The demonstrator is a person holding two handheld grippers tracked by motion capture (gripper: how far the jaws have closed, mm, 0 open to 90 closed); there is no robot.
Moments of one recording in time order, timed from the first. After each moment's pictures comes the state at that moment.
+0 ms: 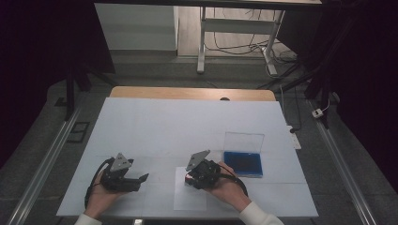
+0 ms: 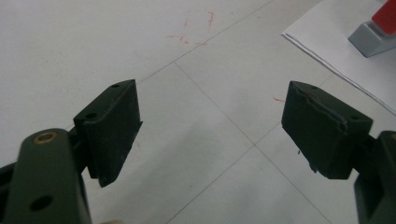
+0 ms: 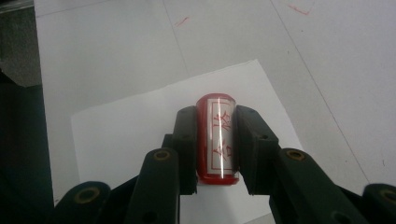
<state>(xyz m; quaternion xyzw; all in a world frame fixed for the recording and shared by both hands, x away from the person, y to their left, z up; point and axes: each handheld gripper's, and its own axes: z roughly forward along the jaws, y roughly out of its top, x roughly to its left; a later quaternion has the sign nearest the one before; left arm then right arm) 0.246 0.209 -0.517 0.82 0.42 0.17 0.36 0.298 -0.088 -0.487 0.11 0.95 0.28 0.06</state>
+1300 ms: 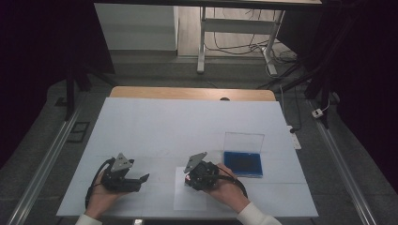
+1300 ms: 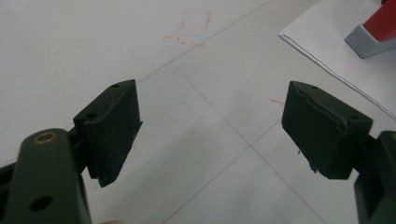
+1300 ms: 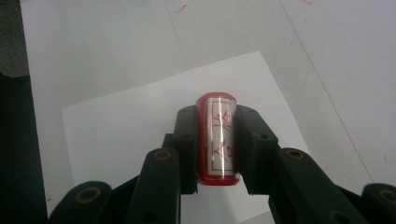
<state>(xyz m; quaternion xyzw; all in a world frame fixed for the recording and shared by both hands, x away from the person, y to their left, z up) 0.246 0.206 -0.517 0.82 0.42 0.17 0.36 0.294 -0.084 -0.491 0.11 0.96 0.26 0.07</state>
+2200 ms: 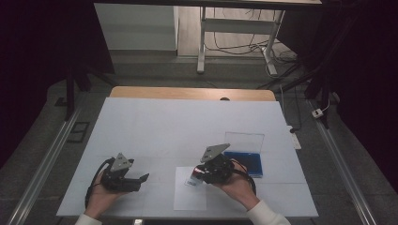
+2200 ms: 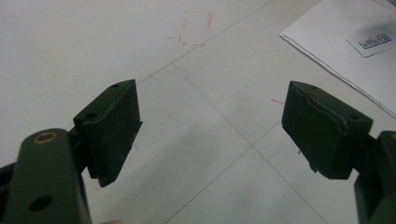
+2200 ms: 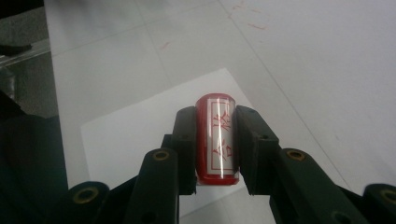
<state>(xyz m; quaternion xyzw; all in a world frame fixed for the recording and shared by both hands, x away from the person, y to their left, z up) 0.246 0.208 -0.516 0.82 0.42 0.17 0.36 0.305 -0.126 -0.467 0.16 0.92 0.34 0.05</state>
